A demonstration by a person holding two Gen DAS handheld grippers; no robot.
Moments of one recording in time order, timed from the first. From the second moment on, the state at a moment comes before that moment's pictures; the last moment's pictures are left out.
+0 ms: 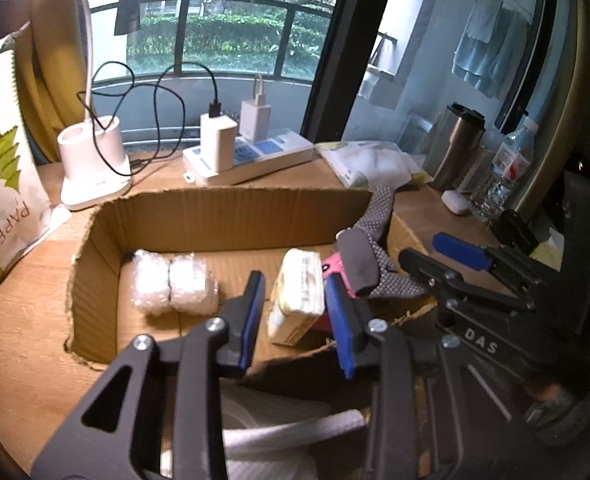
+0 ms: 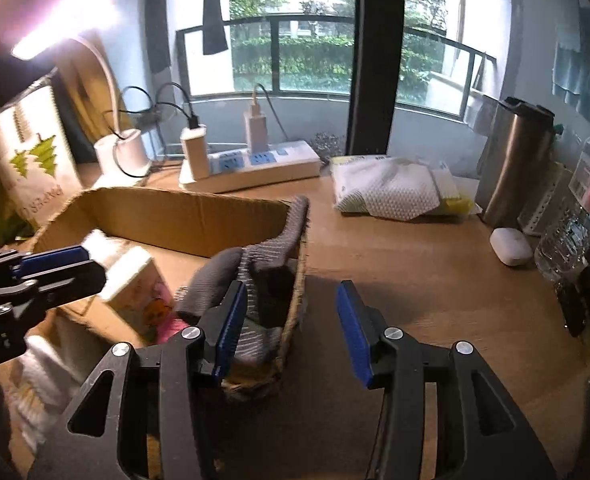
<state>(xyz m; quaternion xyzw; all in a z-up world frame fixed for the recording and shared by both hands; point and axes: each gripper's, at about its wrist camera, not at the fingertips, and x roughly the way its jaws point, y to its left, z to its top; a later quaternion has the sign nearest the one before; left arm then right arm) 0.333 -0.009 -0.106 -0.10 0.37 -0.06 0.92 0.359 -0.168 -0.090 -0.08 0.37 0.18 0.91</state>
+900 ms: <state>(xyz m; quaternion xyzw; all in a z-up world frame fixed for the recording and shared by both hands) 0.254 0.011 -0.085 -0.10 0.33 -0.04 0.94 0.279 -0.153 -0.059 -0.09 0.34 0.21 0.91</state>
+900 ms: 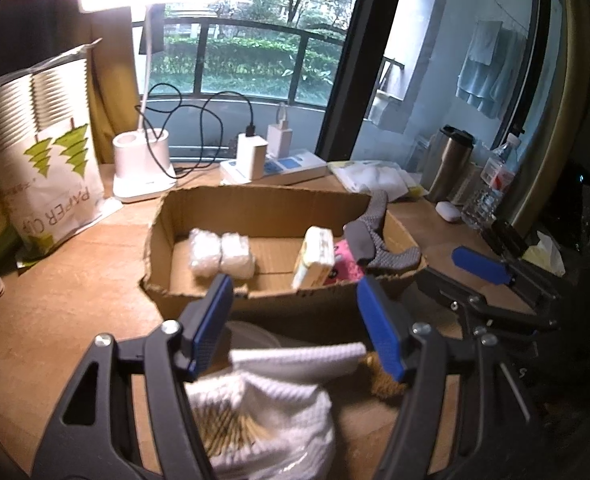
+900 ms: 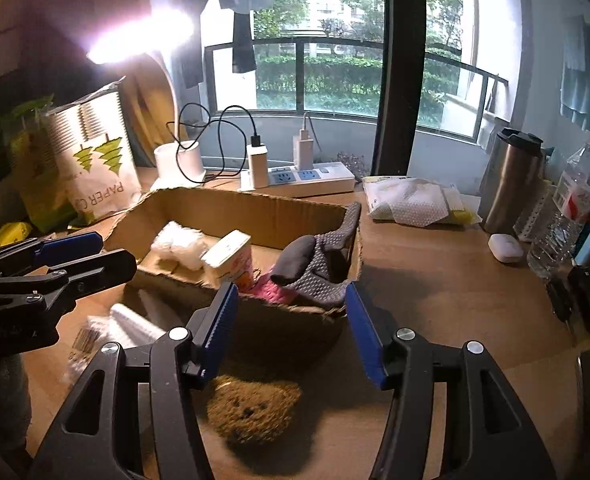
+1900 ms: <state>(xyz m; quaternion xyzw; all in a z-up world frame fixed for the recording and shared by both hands) 0.186 0.052 -0.135 -0.13 0.37 0.00 0.92 0.228 -0.119 -0.094 -0.11 0.37 0.24 0.89</state>
